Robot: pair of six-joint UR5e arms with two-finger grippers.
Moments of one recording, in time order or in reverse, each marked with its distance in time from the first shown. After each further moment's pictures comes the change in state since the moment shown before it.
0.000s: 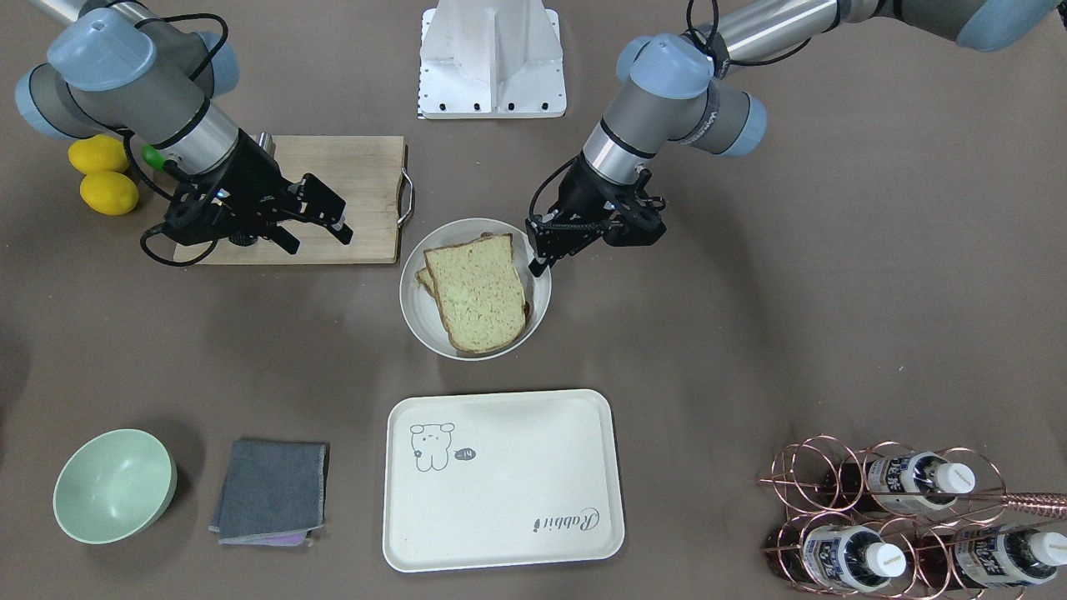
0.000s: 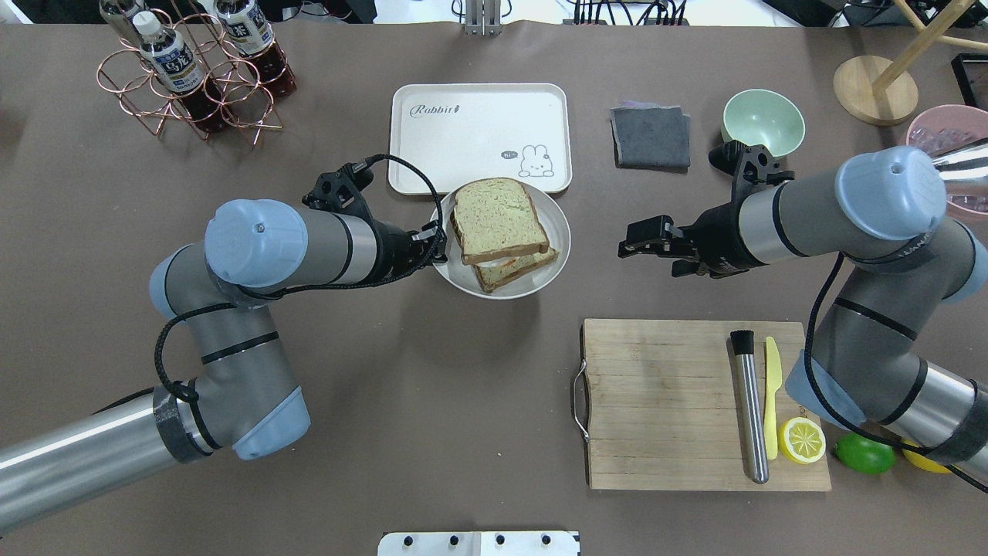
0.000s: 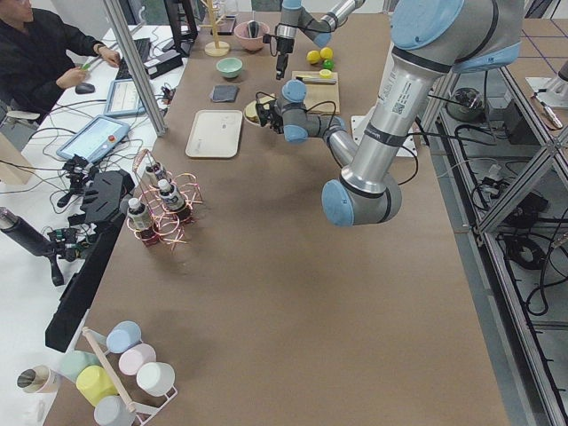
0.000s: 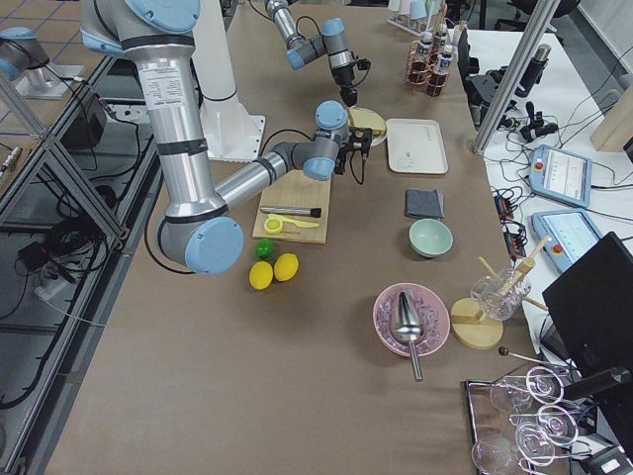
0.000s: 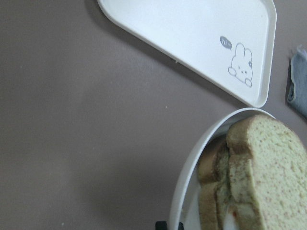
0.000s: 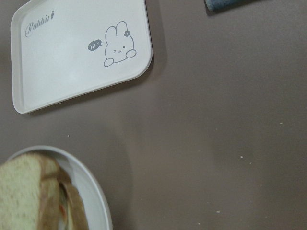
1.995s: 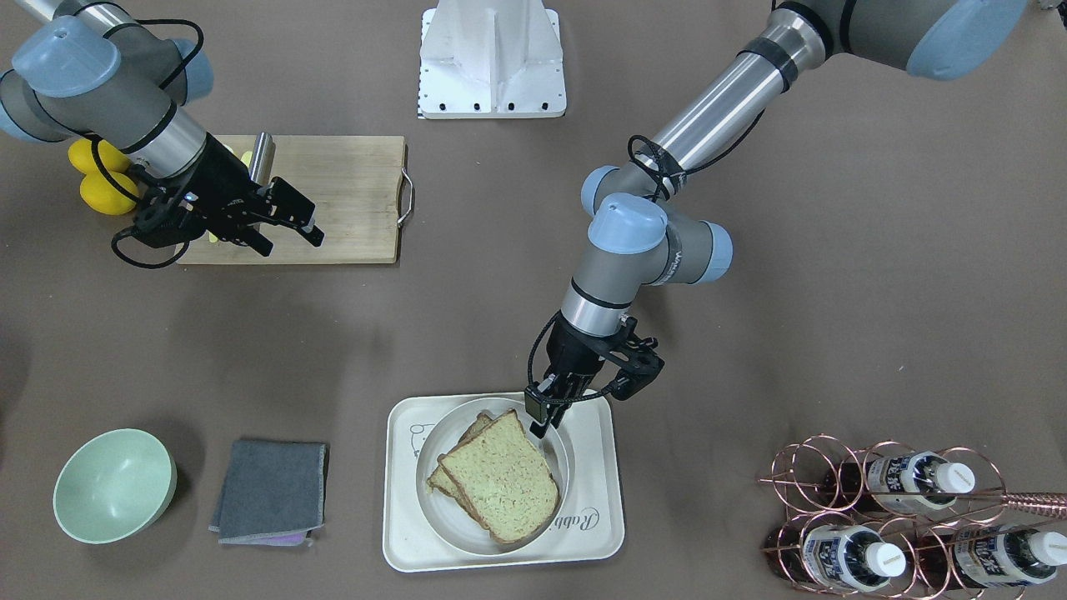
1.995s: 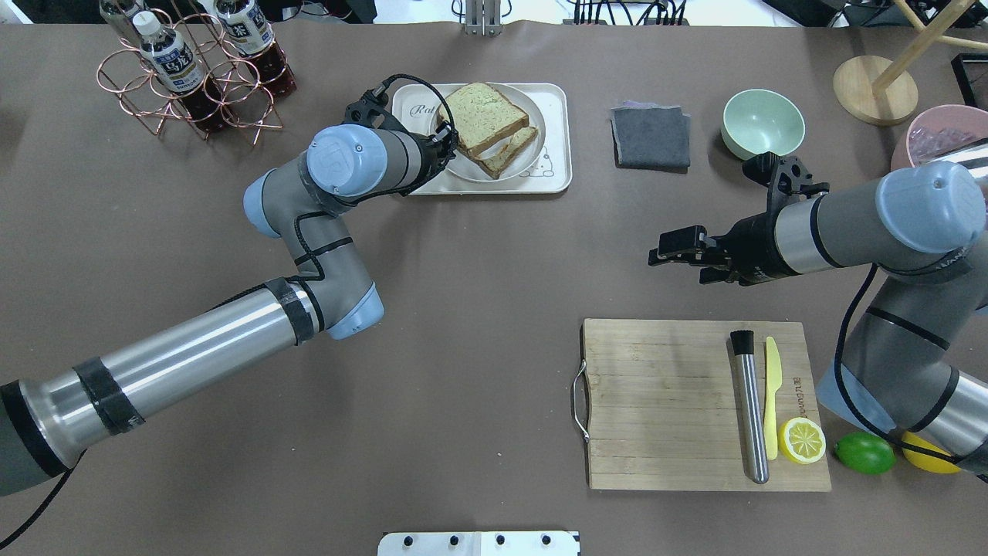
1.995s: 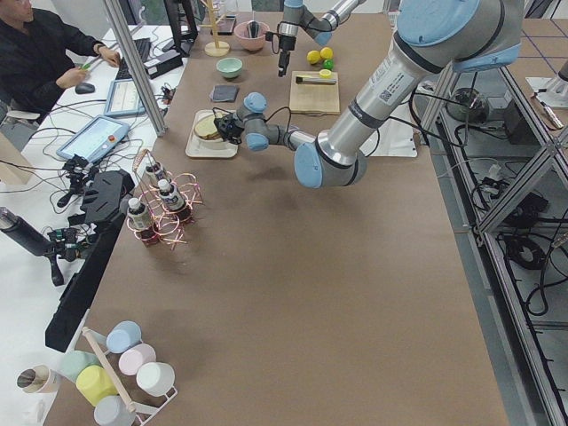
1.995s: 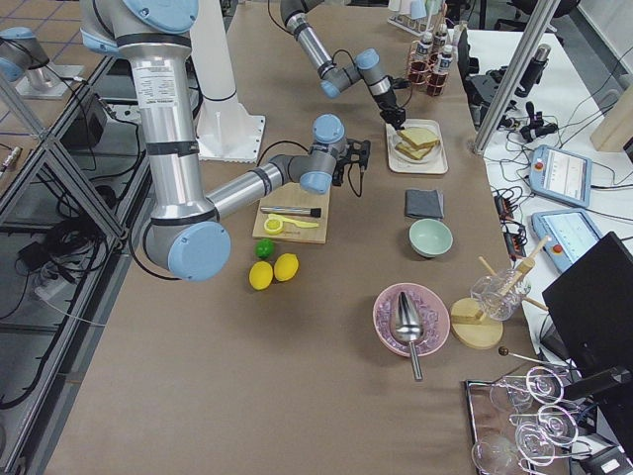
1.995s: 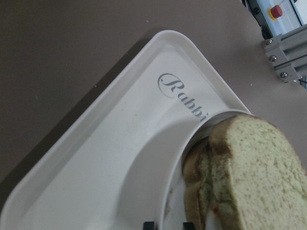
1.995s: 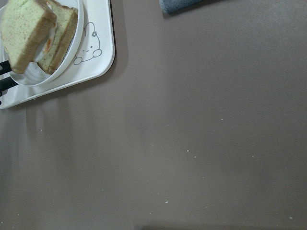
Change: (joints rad) left arm -0.077 -0.299 0.616 -0.243 0.160 -0.141; right arm 0.010 -0.040 -0.021 0.045 0.001 -0.012
